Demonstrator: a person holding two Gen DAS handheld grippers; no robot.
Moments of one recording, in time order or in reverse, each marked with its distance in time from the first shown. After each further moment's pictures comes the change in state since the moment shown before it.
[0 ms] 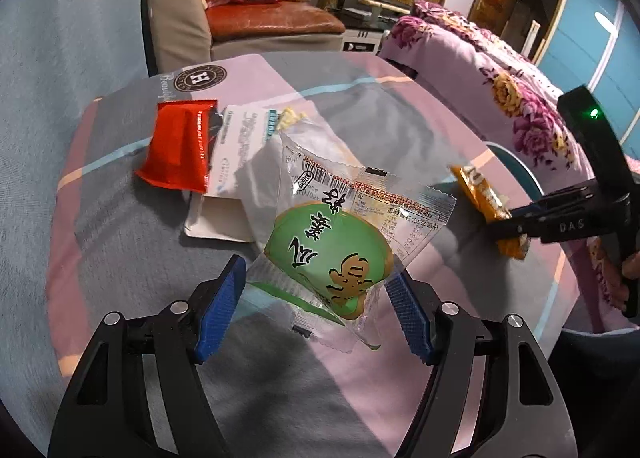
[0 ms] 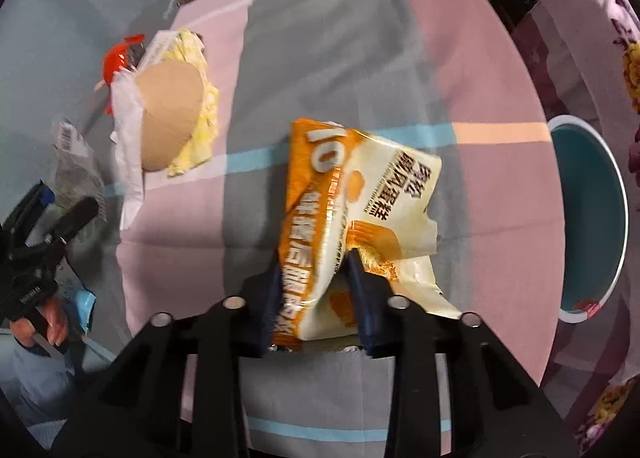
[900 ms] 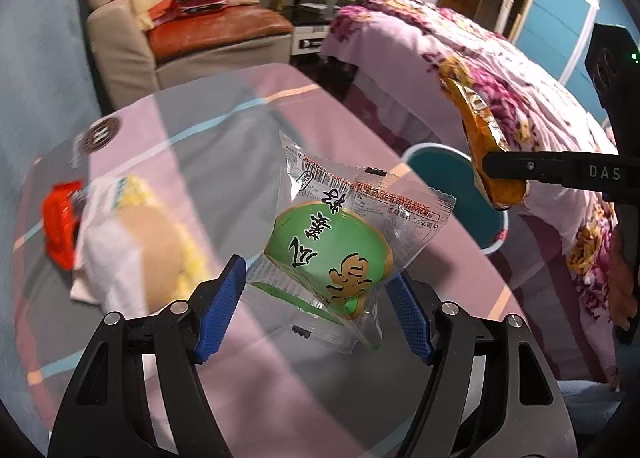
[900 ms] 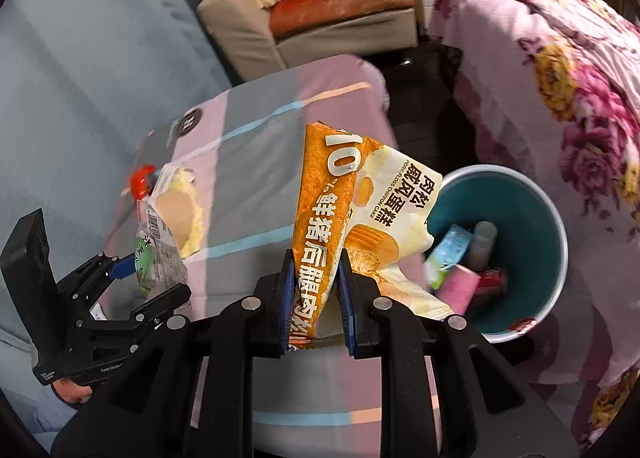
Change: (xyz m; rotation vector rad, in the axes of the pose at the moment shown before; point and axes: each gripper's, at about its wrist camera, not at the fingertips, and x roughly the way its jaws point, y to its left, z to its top) left arm 0.027 -0.166 0.059 0.110 0.029 -0.028; right arm -0.124 -0.108 -0.031 0.133 -0.341 0.062
